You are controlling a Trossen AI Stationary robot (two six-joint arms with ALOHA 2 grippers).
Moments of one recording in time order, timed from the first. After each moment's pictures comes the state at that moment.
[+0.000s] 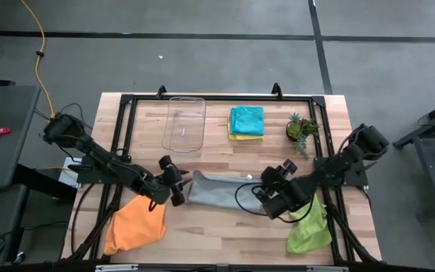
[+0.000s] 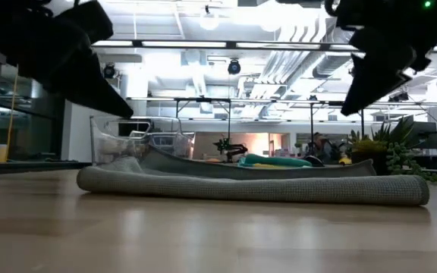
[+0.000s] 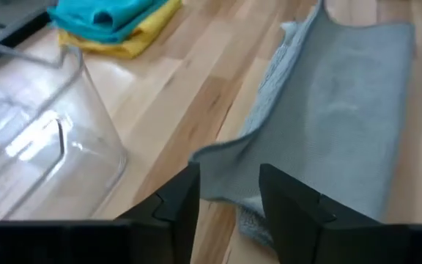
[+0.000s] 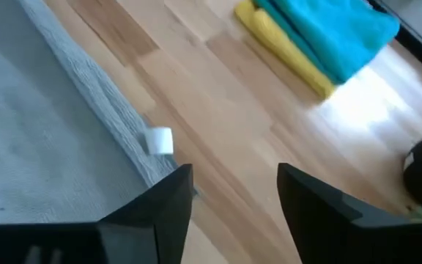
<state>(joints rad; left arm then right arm) -0.40 1.38 0.53 0.01 -0.77 -0.54 0.56 1.61 1.03 -0.98 0.76 1.23</state>
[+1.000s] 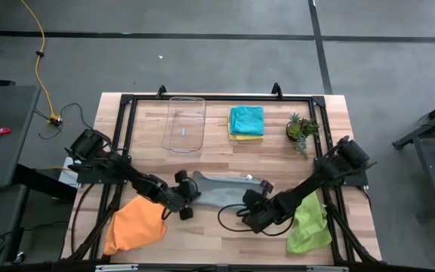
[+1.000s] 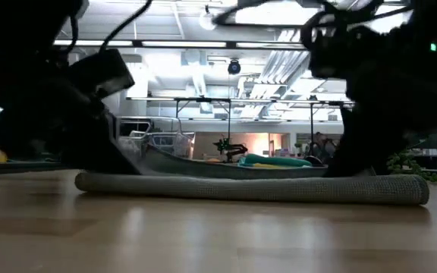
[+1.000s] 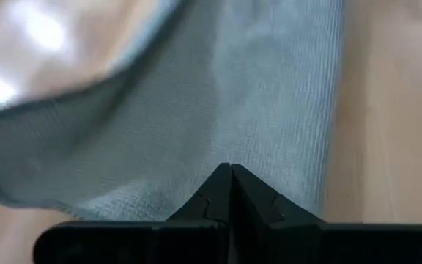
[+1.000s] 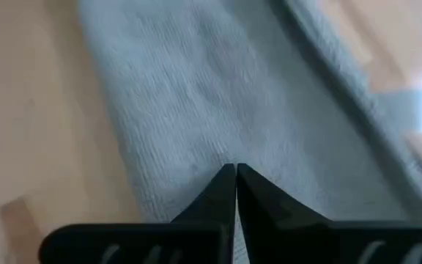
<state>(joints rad) -0.38 1.76 0.58 0.37 -0.53 -0.47 0.58 1.88 1.03 -0.40 0.57 0.97</state>
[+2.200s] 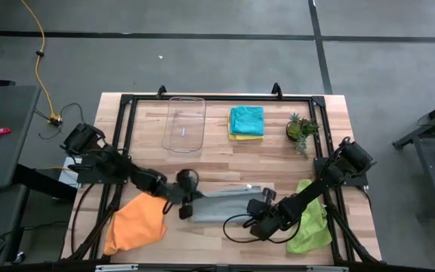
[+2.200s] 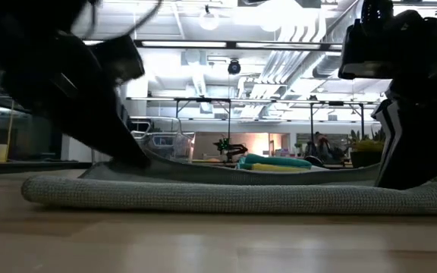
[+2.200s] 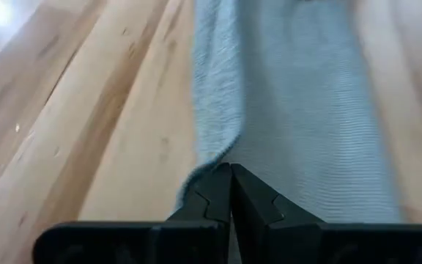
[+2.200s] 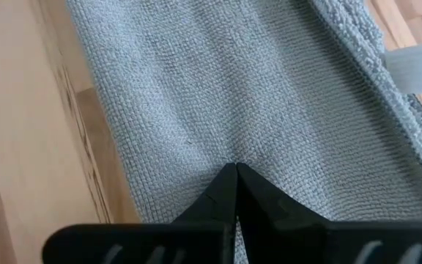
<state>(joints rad) -0.32 1.67 0.58 0.34 -0.33 -0.51 0.66 1.87 1.03 -0.44 0.41 0.94</state>
